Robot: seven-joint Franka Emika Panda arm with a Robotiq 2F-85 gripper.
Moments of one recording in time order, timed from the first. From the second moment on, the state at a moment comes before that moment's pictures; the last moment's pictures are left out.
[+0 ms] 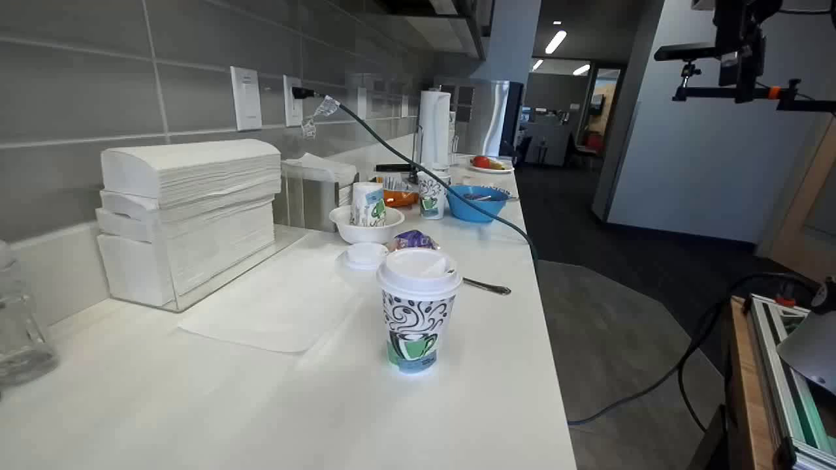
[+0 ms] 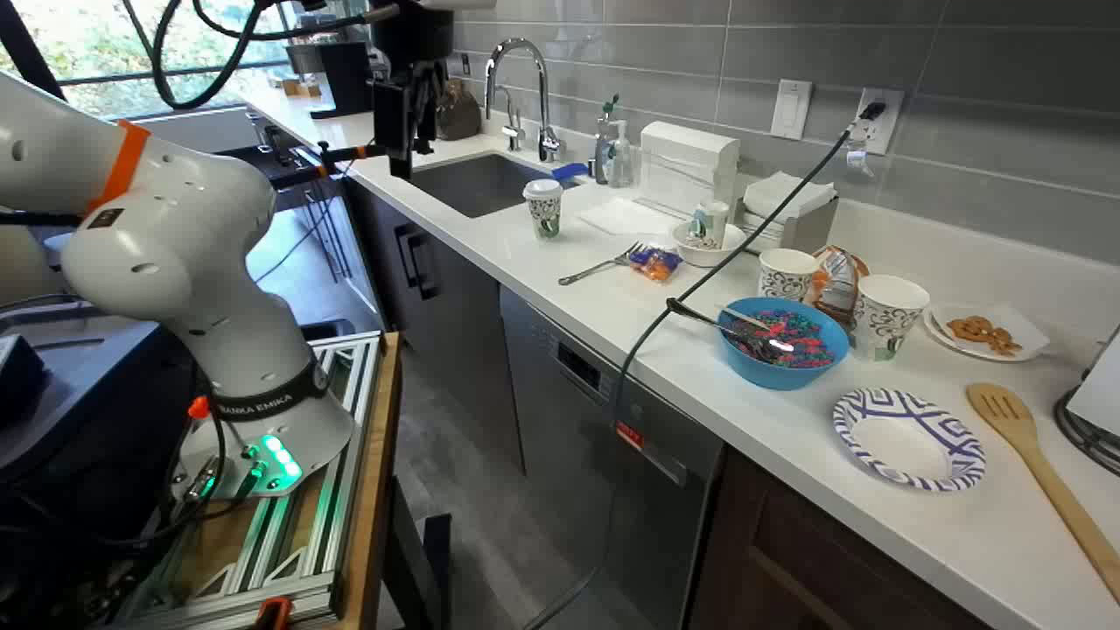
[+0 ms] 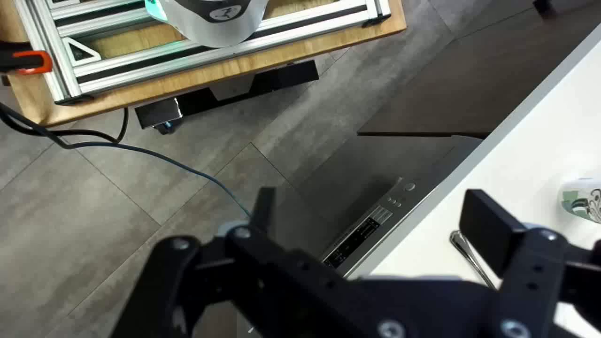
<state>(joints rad) -0.05 -0.86 -0.08 -2.50 0.15 1.44 0.17</state>
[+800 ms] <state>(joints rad) -0.05 -0.86 -0.08 -2.50 0.15 1.44 0.17</state>
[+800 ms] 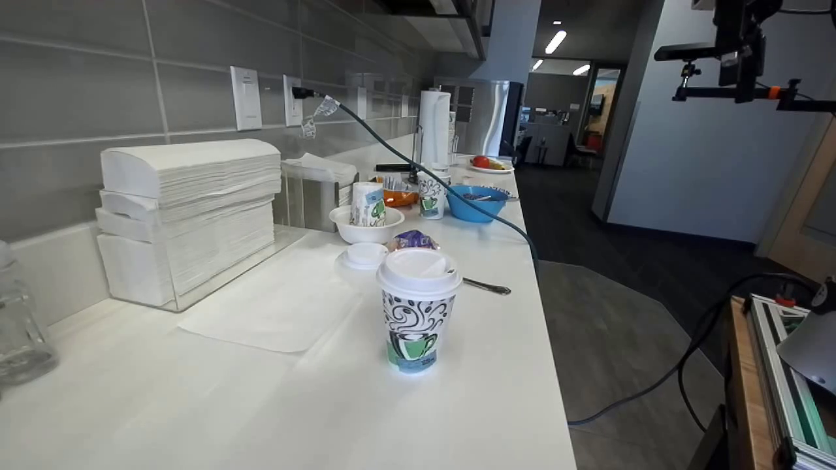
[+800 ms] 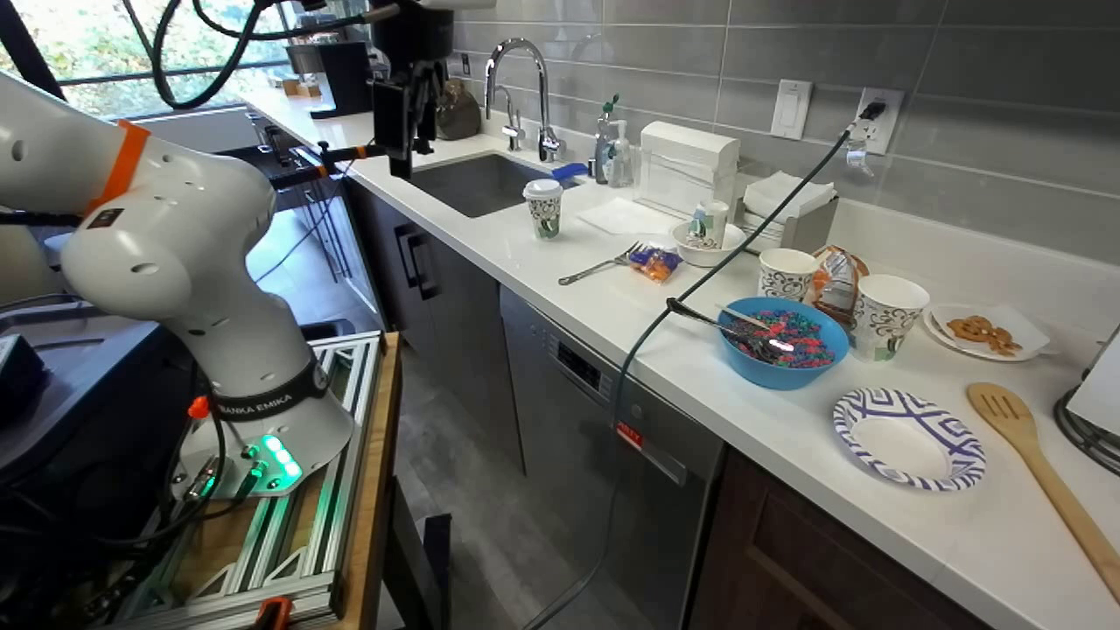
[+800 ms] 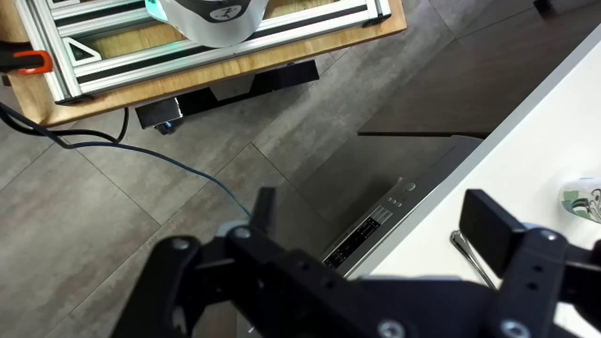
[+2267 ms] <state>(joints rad) -0.08 -0.10 0.01 -2.23 0.15 2.07 0.44</state>
